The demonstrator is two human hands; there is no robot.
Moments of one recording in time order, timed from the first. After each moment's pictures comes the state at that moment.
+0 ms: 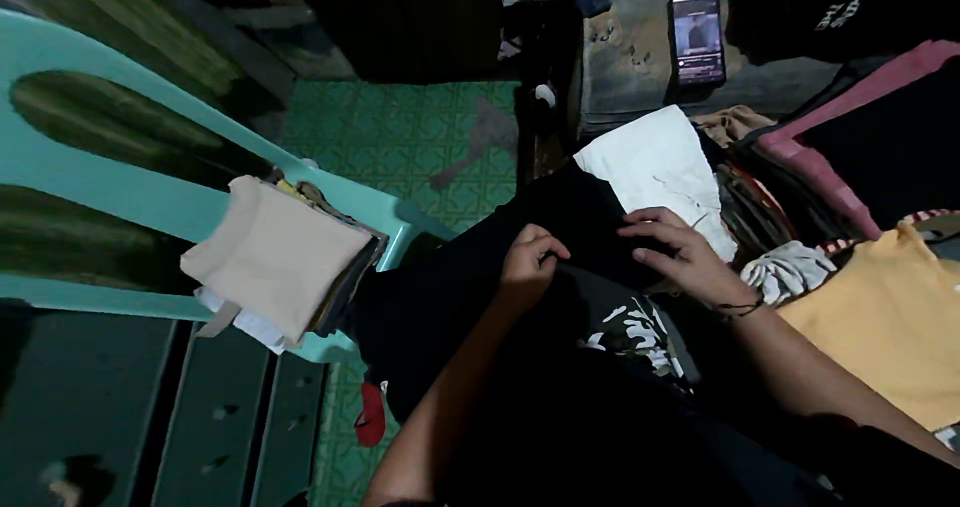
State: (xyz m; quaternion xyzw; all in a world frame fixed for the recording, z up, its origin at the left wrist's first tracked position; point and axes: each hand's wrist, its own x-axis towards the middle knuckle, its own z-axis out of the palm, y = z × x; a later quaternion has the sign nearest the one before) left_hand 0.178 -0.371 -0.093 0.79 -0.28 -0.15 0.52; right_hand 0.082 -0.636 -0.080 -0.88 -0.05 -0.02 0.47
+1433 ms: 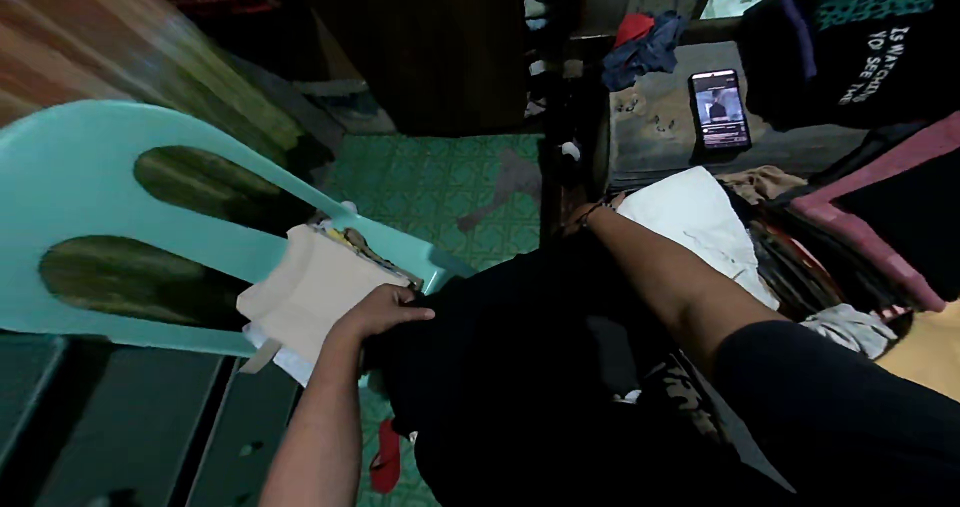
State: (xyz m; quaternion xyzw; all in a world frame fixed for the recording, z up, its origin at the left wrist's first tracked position) left_hand 0.309 -0.144 -0.041 0.90 -0.09 -0.37 0.21; right_hand 0.340 -0.532 -0.058 -0.88 0.08 0.45 0.10
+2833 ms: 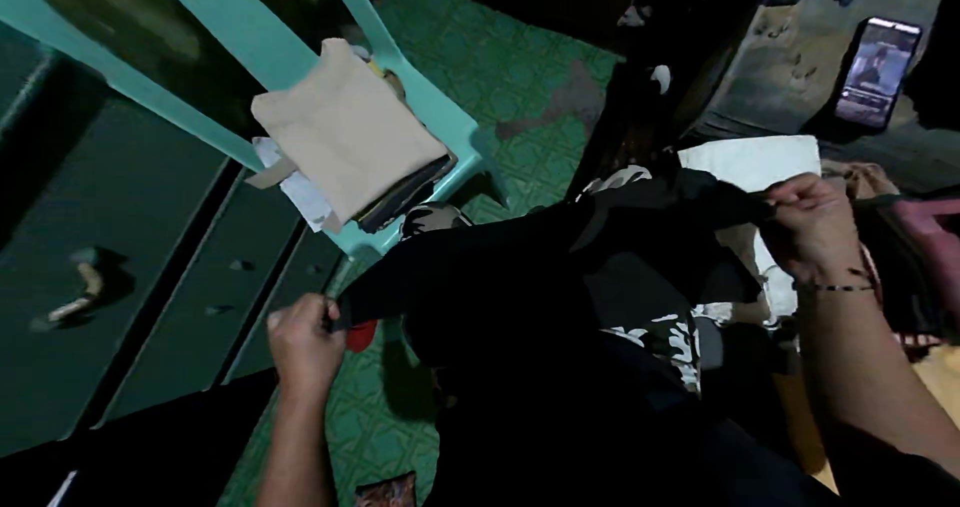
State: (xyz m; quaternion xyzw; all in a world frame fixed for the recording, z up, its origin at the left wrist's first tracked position) left_hand 0.032 -0.040 -0.066 0.98 0.06 0.05 0.16; right_hand 0.153 -0.655 -0.056 -0.75 0.07 -0.03 0.66
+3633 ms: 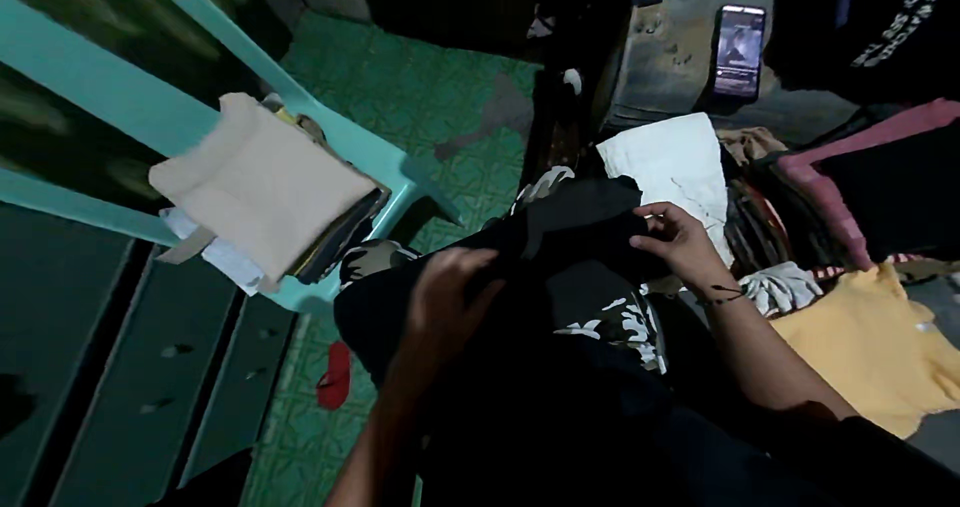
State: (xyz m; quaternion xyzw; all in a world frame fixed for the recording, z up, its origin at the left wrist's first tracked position) left_hand 0.117 -0.251 -0.019 0.90 -0.24 -0.04 0.36; right_hand 0.099 -0.625 -0.079 -0.83 0.09 0.04 0.56
